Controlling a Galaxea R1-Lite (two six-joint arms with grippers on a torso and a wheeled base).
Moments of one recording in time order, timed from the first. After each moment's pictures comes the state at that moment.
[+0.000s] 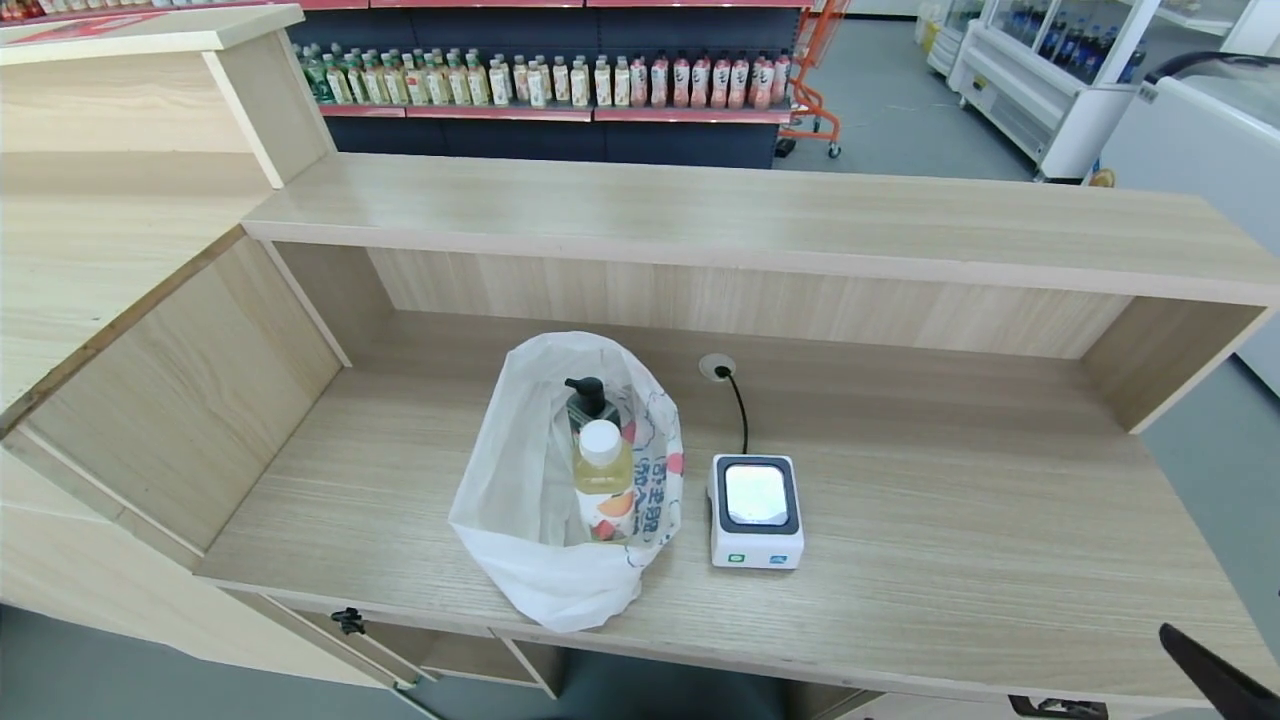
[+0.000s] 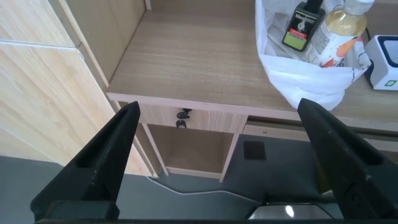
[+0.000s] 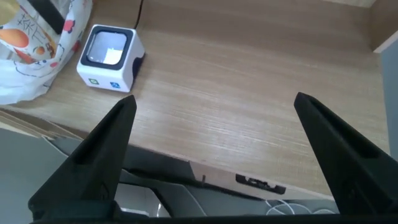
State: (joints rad) left arm 0.00 0.00 0.00 0.00 -0.02 0.00; right arm -0.23 0.67 -0.02 -0.55 0.38 -0.15
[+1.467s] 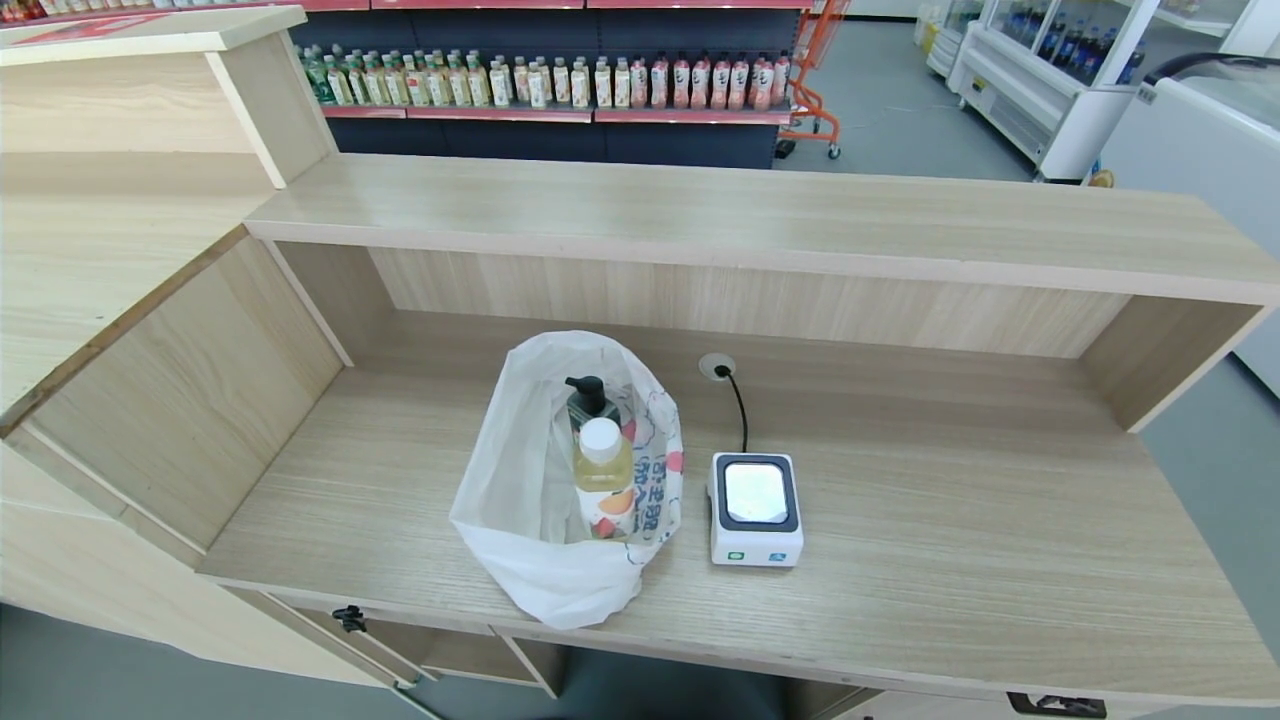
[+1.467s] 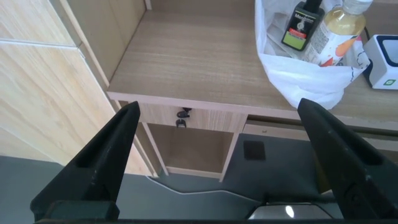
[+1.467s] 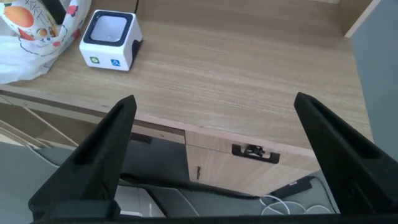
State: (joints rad) left arm 0.00 0.00 0.00 0.00 -0.02 0.00; right arm 0.00 0.01 0.00 0.01 0.09 -0.11
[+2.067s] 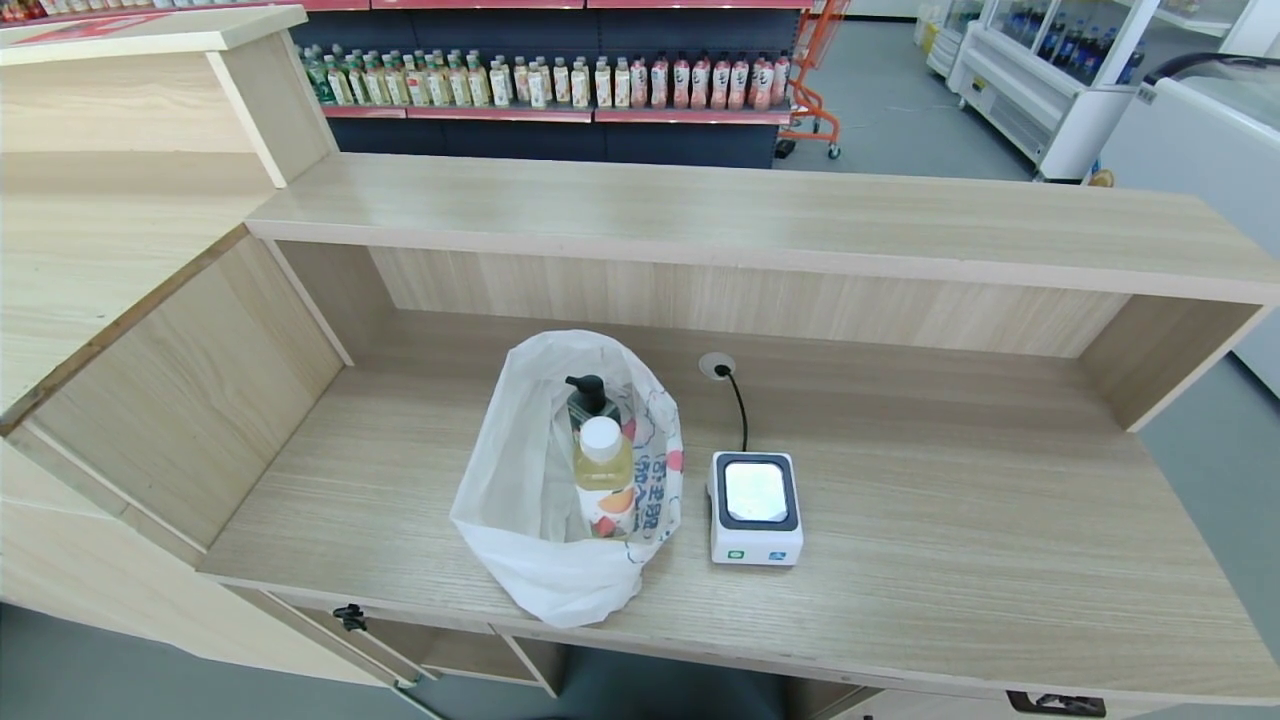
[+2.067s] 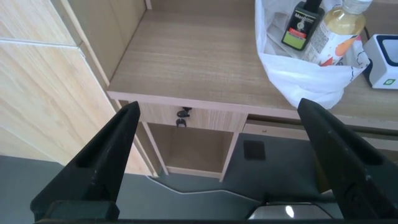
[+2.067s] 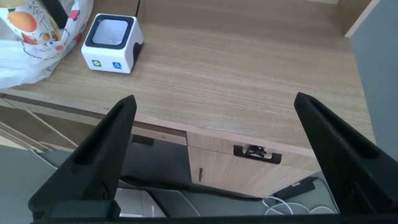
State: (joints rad) left arm 0.00 0.00 0.00 0.00 -0.02 0.00; right arm 0.00 0.00 0.00 0.01 0.09 -0.10
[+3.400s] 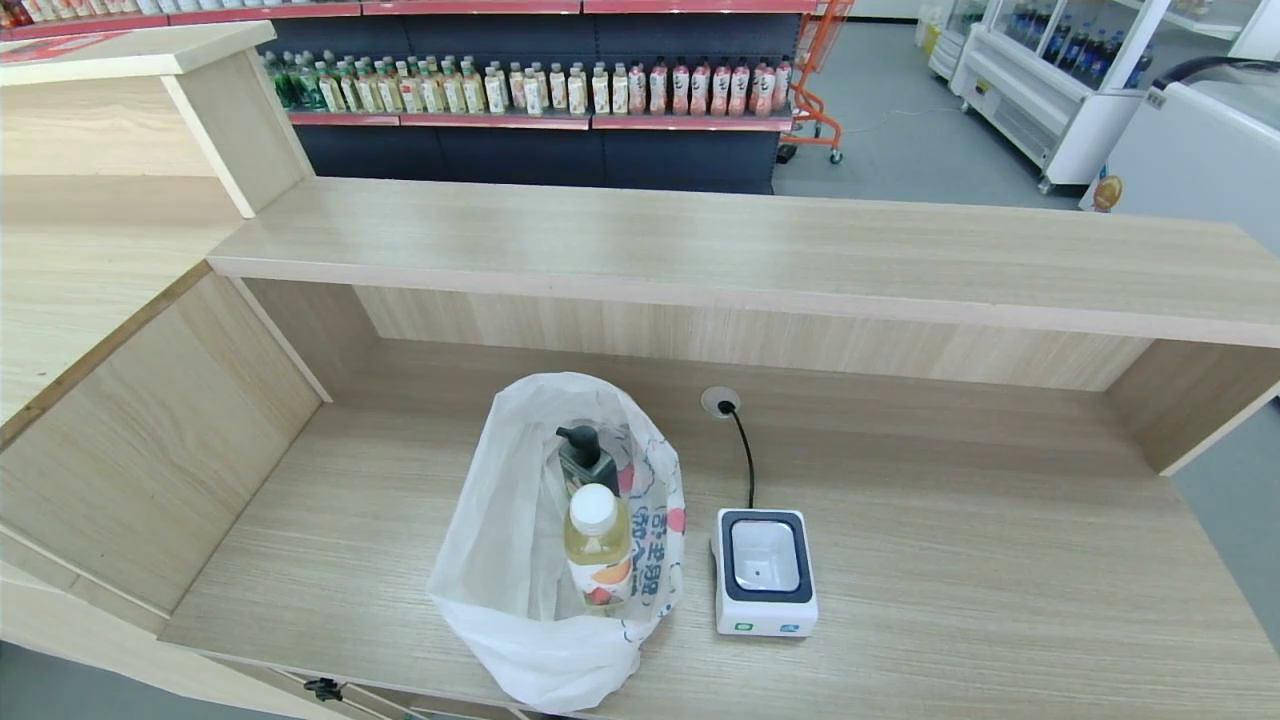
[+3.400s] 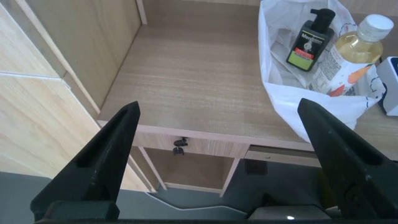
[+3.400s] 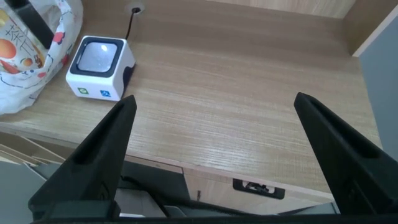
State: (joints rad) left arm 0.00 0.00 0.00 0.00 -0.02 0.00; right arm 0.00 0.00 0.00 0.02 0.09 -0.10
